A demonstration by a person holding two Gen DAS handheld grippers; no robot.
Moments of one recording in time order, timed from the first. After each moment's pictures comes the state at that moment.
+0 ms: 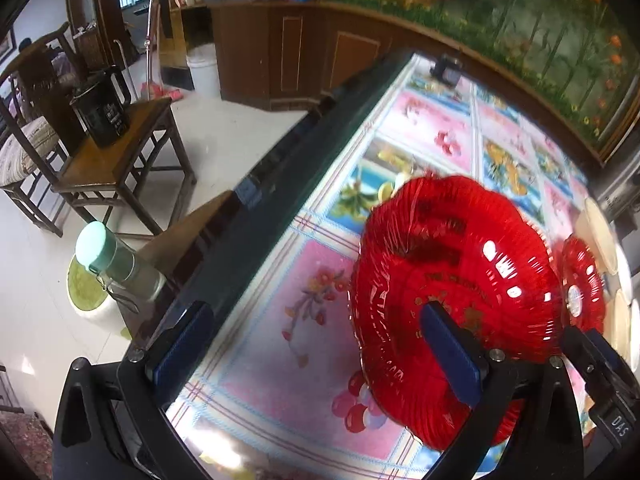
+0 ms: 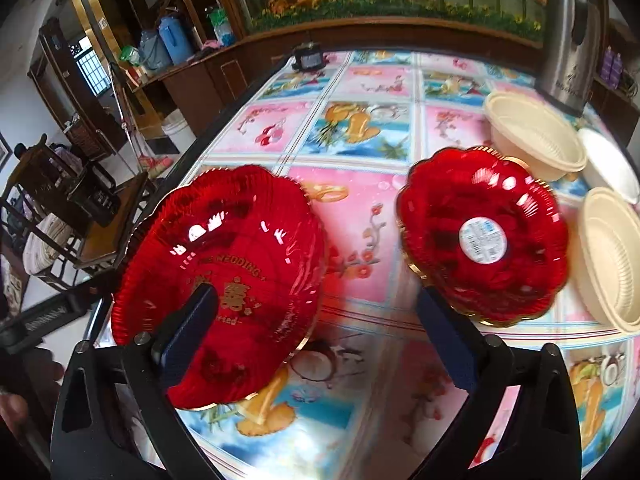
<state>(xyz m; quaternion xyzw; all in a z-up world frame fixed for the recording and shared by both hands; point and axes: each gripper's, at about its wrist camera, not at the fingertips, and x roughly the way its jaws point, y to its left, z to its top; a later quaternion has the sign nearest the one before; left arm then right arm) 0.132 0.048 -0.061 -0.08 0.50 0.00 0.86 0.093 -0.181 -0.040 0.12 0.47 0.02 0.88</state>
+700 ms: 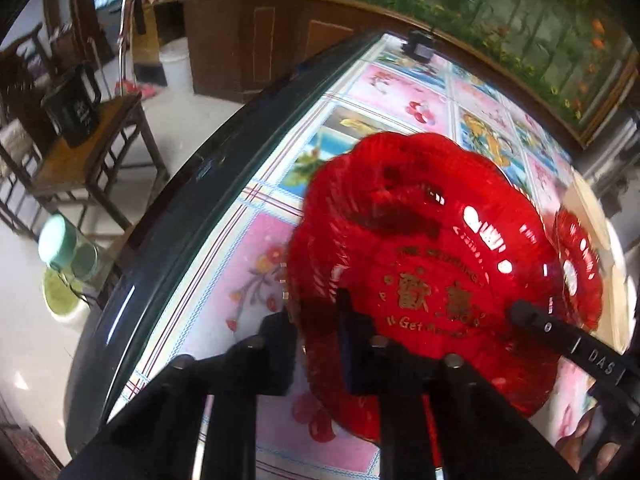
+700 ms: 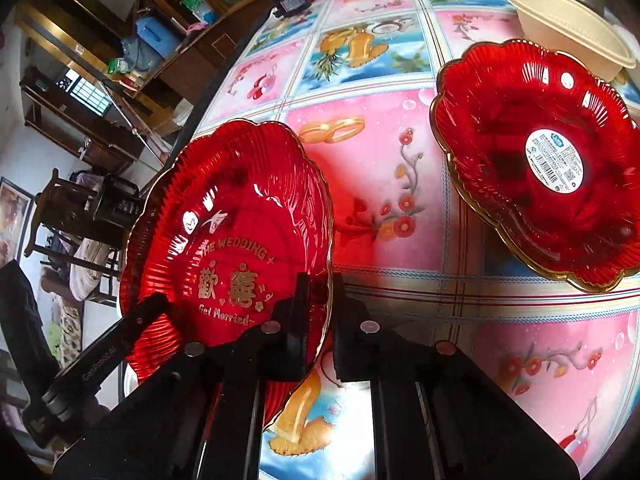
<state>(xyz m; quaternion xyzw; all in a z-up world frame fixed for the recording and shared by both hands) 0.125 0.029 -0.078 -0.06 0.51 -0.04 0.86 0.112 -0.182 -0.093 0.24 0.52 0.06 0.82</state>
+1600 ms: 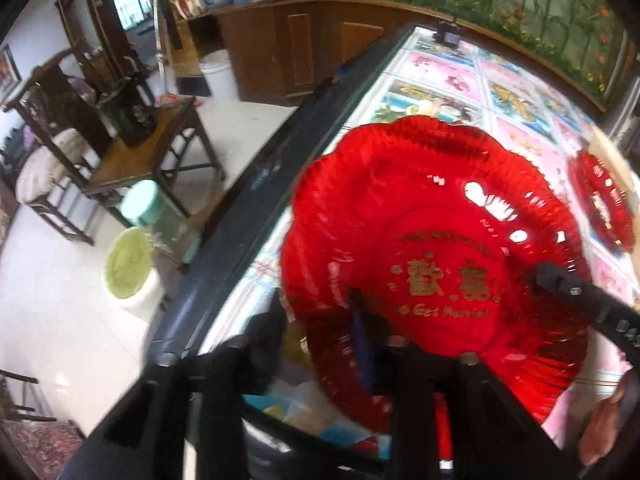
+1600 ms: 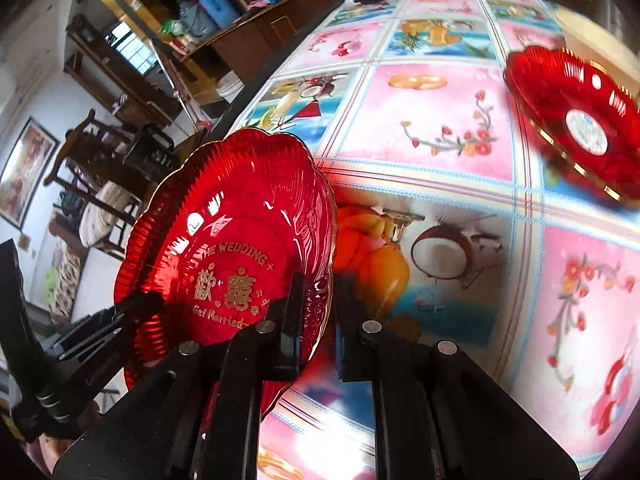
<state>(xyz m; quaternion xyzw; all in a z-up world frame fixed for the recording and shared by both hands) 0.056 0.064 -0.072 0.02 0.51 0.05 0.86 0.058 -0.128 -0.085 0.18 0.51 0.14 0.83</state>
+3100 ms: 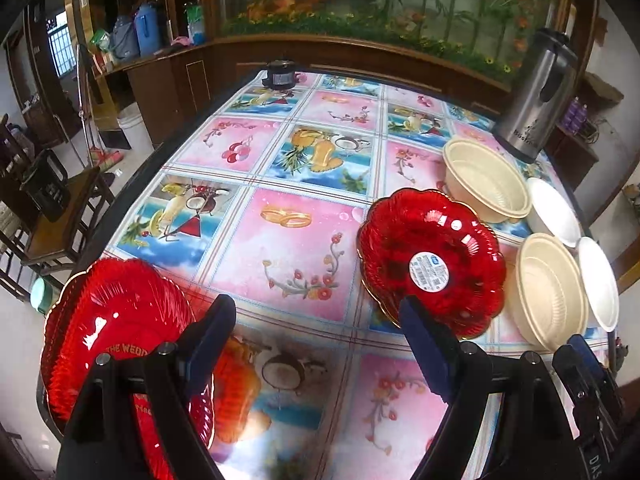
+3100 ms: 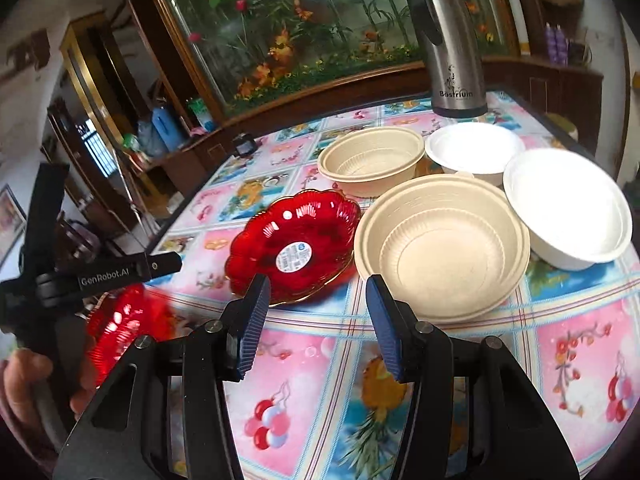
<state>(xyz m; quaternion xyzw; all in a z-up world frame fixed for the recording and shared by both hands) 0.102 -0.161 -0.017 0.01 0.46 -0.09 0.89 -0.034 -0.362 -0.025 0.19 0.33 0.00 0.92</state>
